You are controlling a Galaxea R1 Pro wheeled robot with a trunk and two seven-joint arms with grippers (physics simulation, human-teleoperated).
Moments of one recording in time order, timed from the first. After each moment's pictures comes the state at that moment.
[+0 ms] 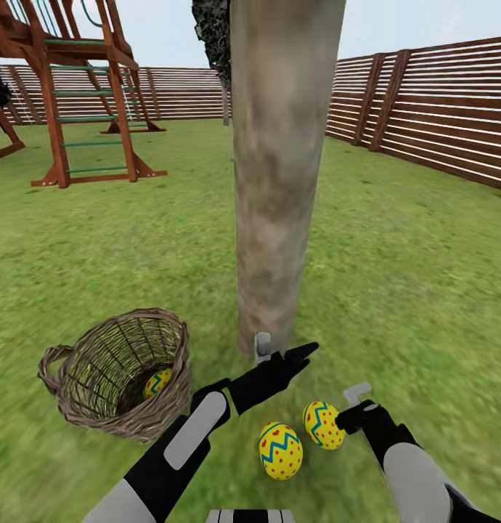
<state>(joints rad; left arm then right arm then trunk) -0.54 -0.12 -0.58 -1.16 1.32 0.47 -0.38 -0.75 0.03 -0.78 -0.37 1.19 0.20 0.23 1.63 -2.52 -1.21</state>
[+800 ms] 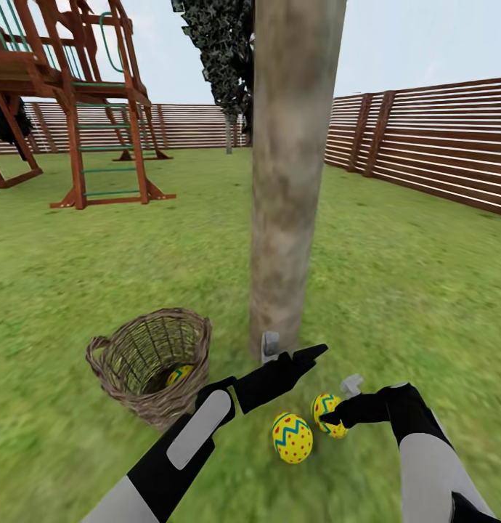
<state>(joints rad) -0.55 -0.12 -0.62 -1.18 1.33 0.47 -0.32 -0.74 0.03 -0.79 -0.69 1.20 0.30 1.15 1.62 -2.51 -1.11</state>
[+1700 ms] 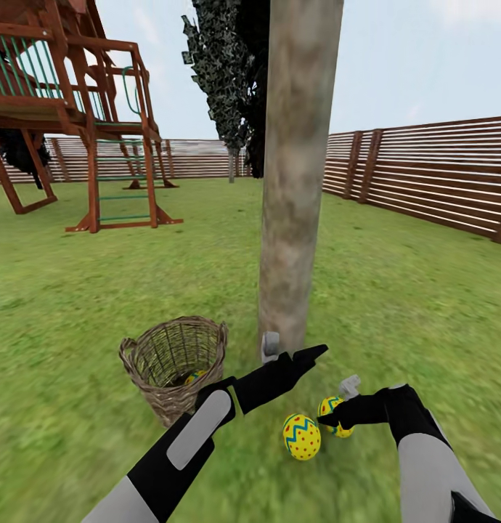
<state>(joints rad) -0.55 -0.12 -0.62 -1.19 1.33 0.47 -0.32 -0.74 0.03 -0.79 -0.67 1.20 0.29 1.14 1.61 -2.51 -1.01</state>
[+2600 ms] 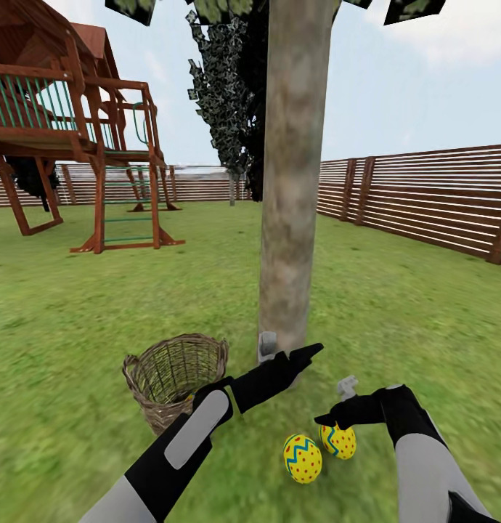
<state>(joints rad) -0.55 -0.11 -0.61 -1.18 1.32 0.45 -0.32 -0.74 0.04 -0.79 -0.67 1.19 0.29 1.14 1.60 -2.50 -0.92</state>
